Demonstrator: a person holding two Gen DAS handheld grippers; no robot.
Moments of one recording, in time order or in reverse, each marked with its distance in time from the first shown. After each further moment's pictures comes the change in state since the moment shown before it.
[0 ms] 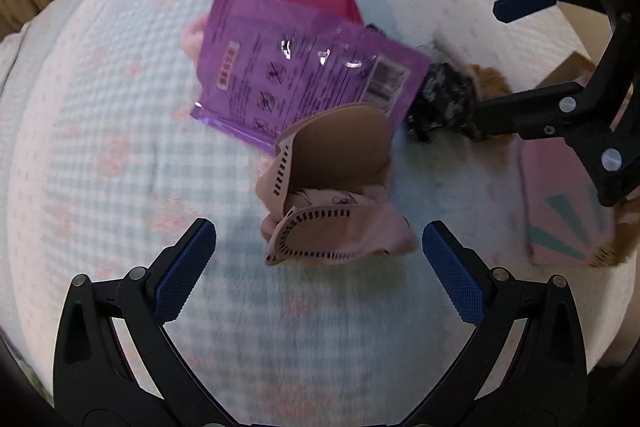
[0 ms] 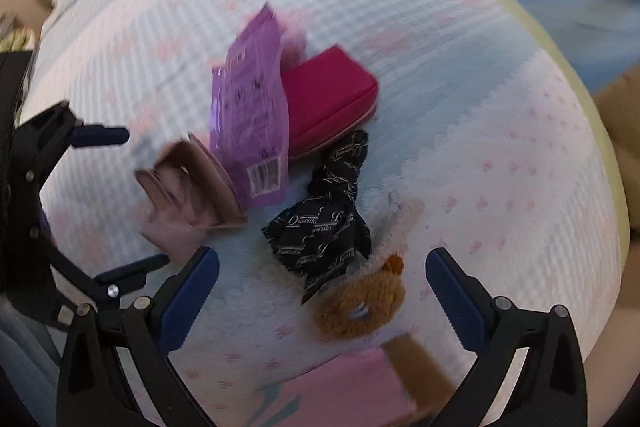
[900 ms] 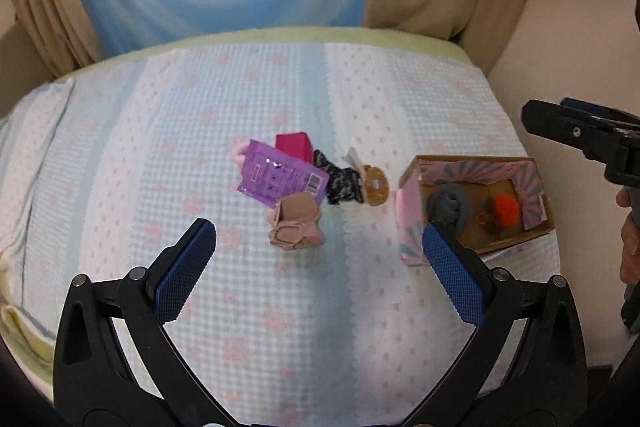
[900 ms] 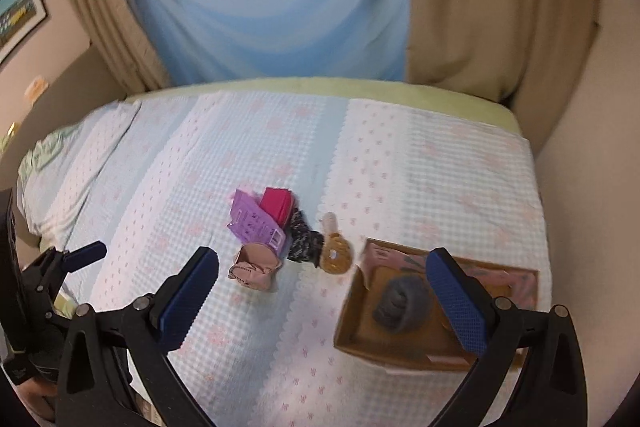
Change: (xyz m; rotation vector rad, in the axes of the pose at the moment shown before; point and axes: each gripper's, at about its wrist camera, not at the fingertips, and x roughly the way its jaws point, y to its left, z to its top) left arm -0.283 -0.039 0.009 -0.001 -0.203 -0.020; right arm -0.282 0.032 -0.124 0.703 -0.452 -0.133
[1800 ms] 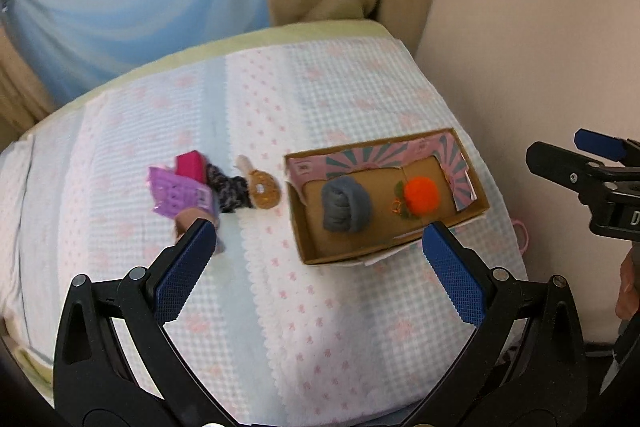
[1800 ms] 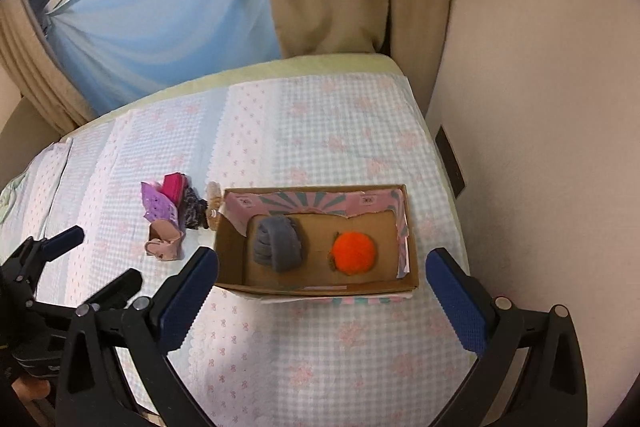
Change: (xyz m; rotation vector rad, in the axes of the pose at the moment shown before) left arm -0.028 -0.187 -0.001 0.176 -0.004 -0.062; right arm -0.101 -0.148 -0.092 0.237 0.004 -0.207
